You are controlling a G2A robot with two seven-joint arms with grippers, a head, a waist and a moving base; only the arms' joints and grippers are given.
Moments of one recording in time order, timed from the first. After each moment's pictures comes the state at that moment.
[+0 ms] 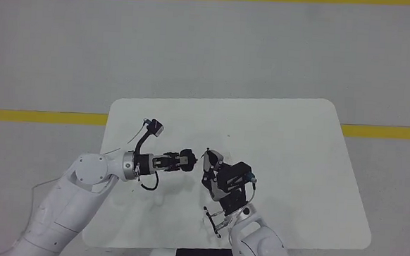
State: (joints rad) left arm 1.43 -0.97 -1.22 -1.69 -0.35 -0.33 -0.99; right arm -1.82 -1.28 0.88 -2.13 -1.38 0.19 0.02
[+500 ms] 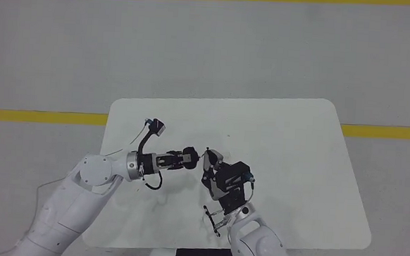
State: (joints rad) left arm 1.42 -0.97 -1.19 -1.68 -0.34 -0.33 -0.92; right arm -1.81 -1.29 0.88 -2.11 -1.40 0.21 0.02
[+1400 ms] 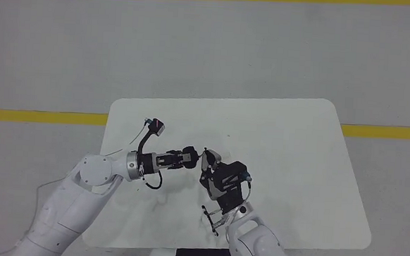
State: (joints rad) left arm 1.42 -0.97 -1.19 -1.68 -0.34 -0.33 -0.92; right arm -1.80 -1.29 0.87 -2.10 -1.40 0.21 0.02
